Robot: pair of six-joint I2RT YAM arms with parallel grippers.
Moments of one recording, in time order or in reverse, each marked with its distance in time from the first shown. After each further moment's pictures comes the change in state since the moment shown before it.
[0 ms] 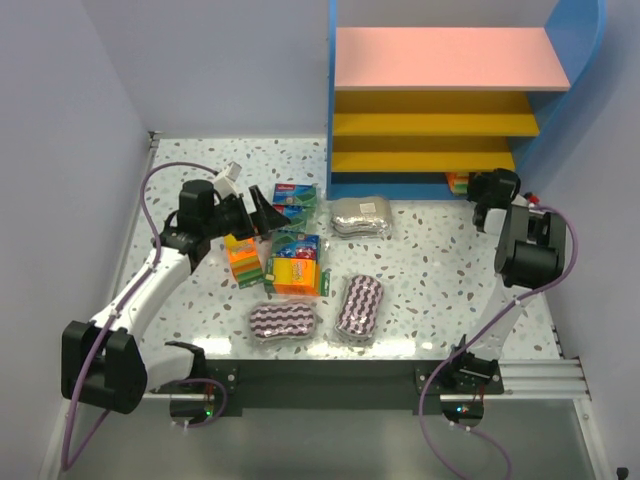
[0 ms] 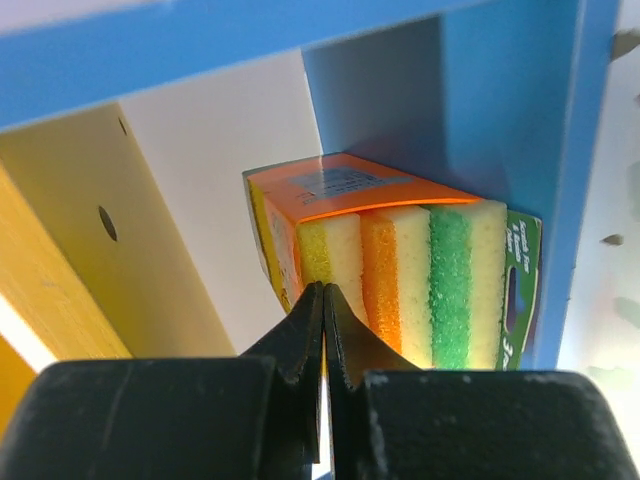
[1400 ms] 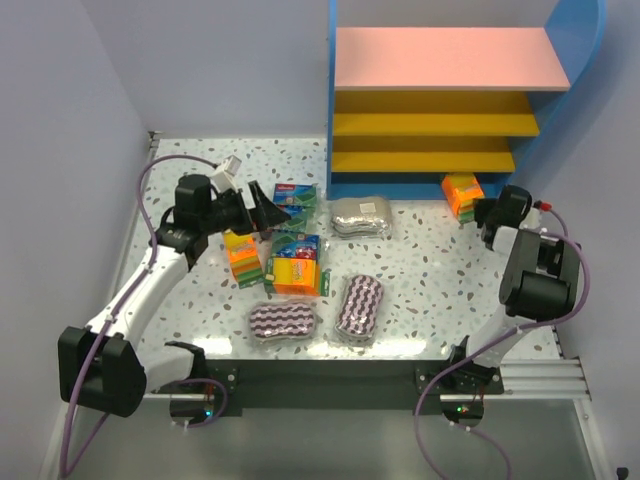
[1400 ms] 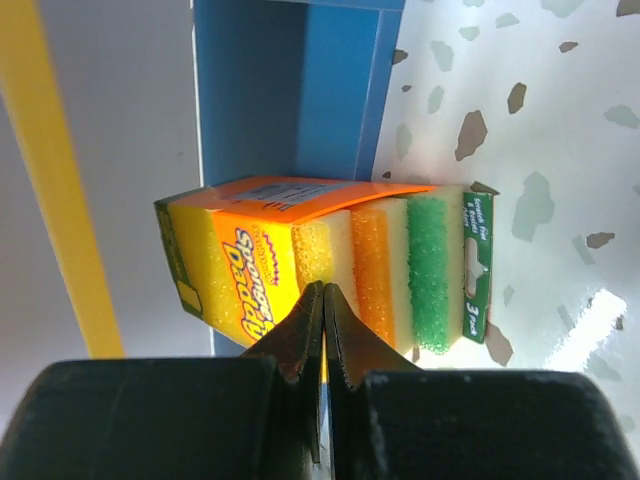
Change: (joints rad) left arm 0.000 -0.017 0.056 -0.028 0.026 0.035; right arm -0.052 -0.287 -0.225 -0.199 -0.044 -0.394
